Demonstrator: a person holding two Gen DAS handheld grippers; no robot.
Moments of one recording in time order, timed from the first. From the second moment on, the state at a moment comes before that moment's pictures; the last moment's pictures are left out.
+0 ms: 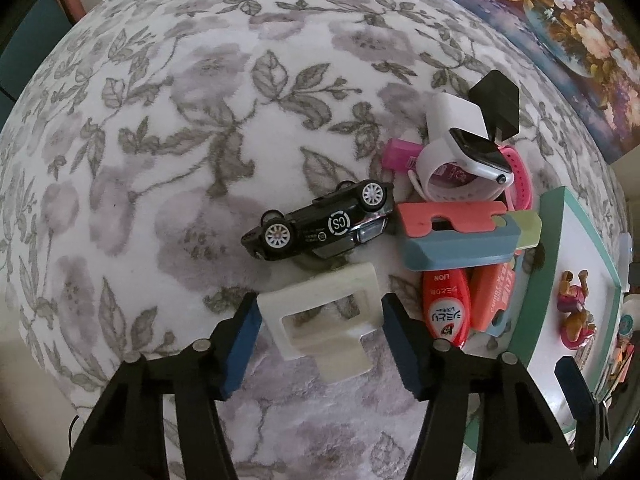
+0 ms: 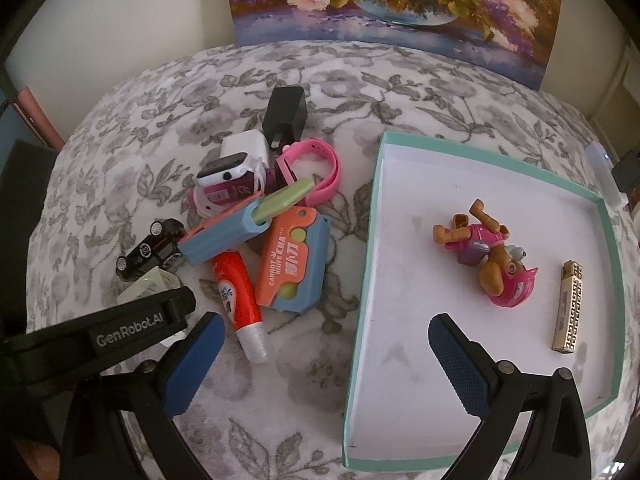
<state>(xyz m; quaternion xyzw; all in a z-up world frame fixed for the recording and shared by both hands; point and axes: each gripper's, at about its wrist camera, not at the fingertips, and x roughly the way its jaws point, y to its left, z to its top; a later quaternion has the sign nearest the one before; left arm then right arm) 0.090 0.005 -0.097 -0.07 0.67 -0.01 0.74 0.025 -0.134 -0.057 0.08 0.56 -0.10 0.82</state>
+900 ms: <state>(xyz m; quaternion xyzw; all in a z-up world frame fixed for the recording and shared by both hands) 0.083 0.065 -0.041 -0.16 0.60 0.00 0.78 0.037 -0.095 -0.066 0.06 0.55 -0.01 0.83</state>
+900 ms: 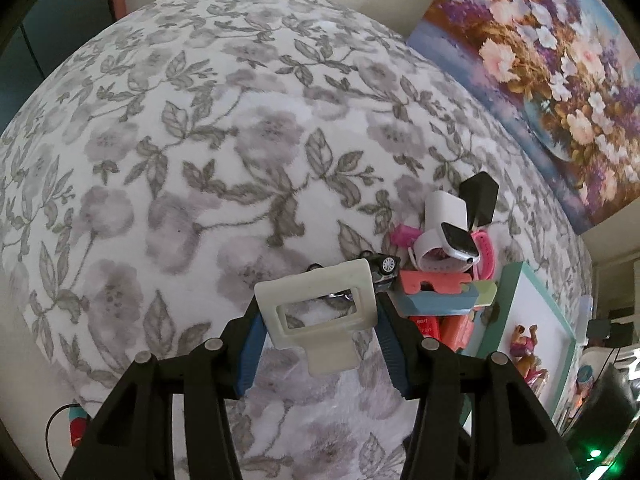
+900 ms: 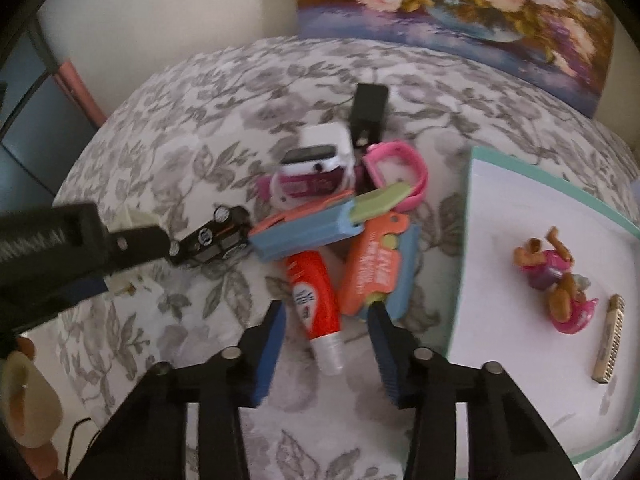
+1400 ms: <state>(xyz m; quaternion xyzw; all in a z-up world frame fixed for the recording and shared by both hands) 0.082 0.072 -0.043 -0.19 0.60 0.01 0.78 0.039 -0.072 -0.061 0.03 0.54 0.03 0.84</state>
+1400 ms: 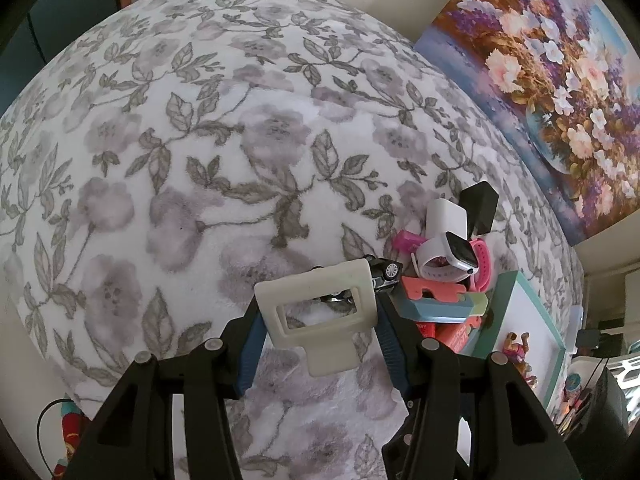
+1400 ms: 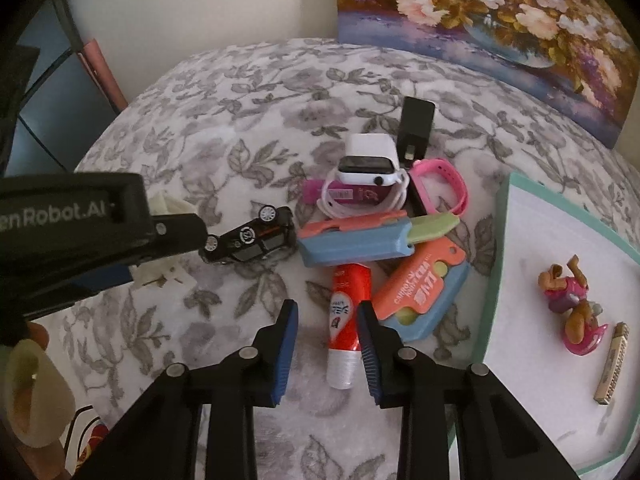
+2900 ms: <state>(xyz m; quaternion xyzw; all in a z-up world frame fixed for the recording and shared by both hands) 0.082 0.075 -0.027 -0.19 0.58 0.01 0.79 0.045 -0.080 -0.048 0.06 0.53 0.01 0.85</state>
